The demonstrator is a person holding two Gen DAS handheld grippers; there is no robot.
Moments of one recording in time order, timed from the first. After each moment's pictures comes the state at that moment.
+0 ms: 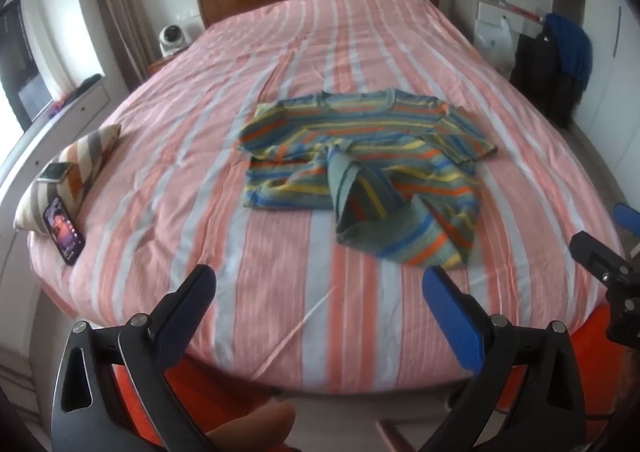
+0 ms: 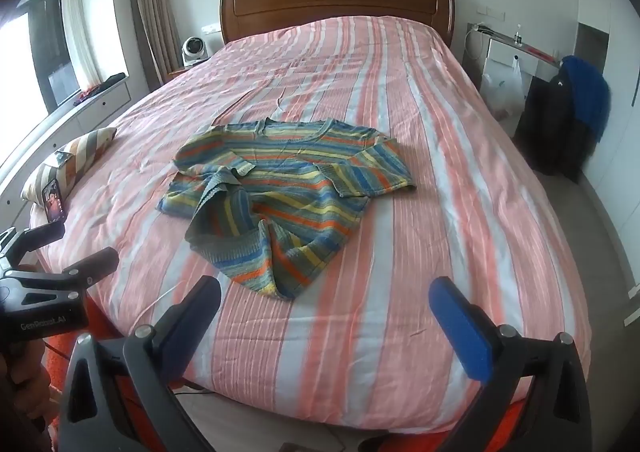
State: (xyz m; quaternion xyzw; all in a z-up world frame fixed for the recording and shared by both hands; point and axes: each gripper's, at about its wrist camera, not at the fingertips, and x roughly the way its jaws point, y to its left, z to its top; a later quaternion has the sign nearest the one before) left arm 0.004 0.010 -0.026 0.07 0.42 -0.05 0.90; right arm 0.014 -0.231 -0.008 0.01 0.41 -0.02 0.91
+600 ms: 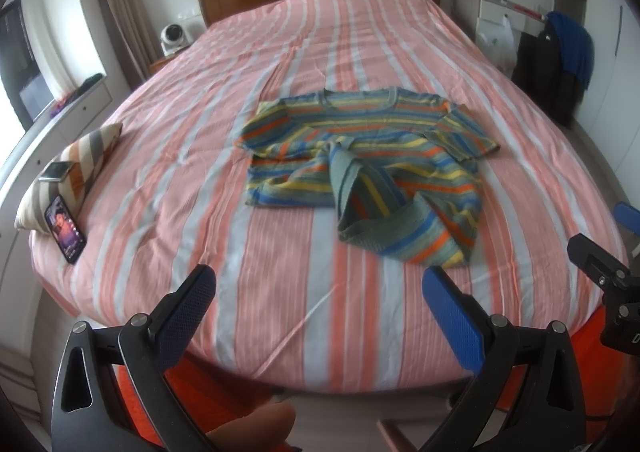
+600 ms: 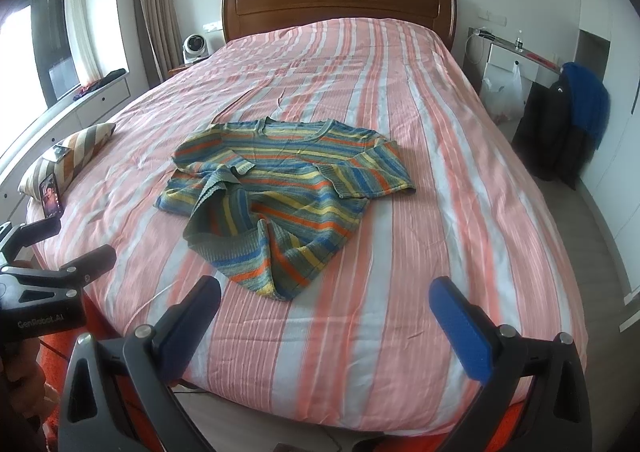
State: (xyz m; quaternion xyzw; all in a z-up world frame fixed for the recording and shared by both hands) left arm 0.003 0.012 -0.028 0.07 0.42 -0.05 0.90; right arm 0.013 -0.227 -0.011 0.00 0.41 -0.02 0.91
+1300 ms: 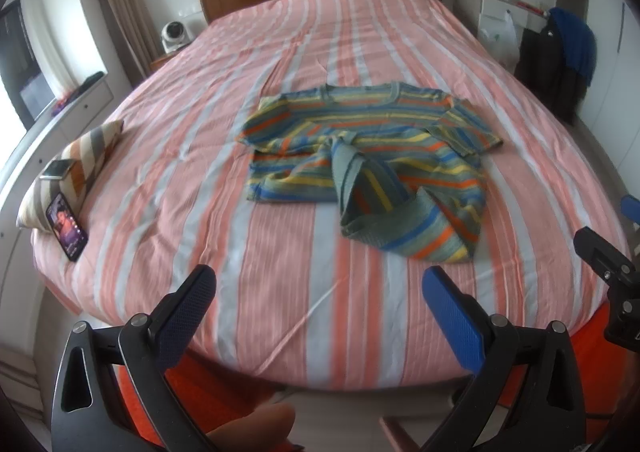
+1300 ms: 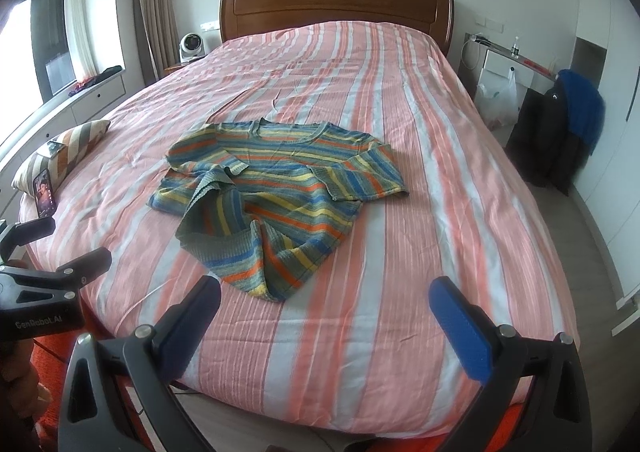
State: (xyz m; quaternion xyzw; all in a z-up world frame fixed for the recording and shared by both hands) left arm 0.003 0.014 -0.032 0.08 0.43 -0.04 0.90; right arm 0.013 -0.226 -0.010 -0.01 0.42 -0.02 0.91
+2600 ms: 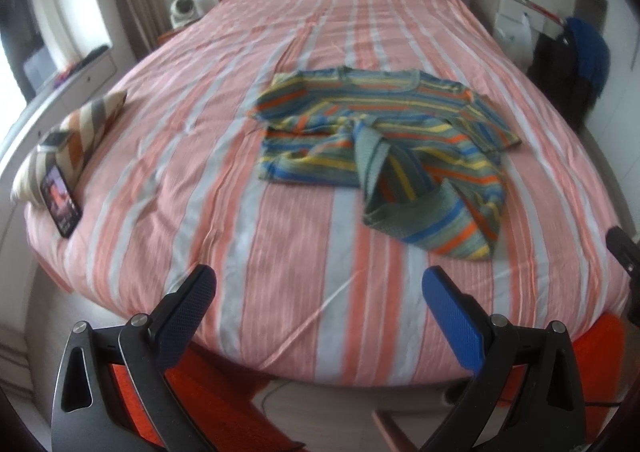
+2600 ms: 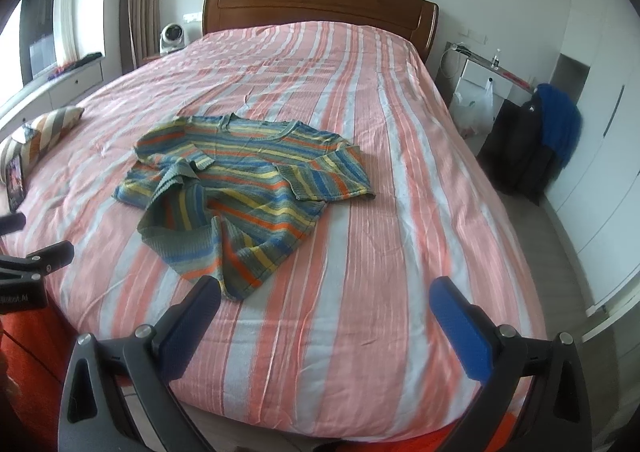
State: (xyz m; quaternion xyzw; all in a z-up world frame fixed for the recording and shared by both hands) left arm 0.020 0.041 -0.049 0.03 0.46 -0.03 0.89; right arm 0.016 -0.237 -0.017 -0.04 0.42 -0.07 0.90
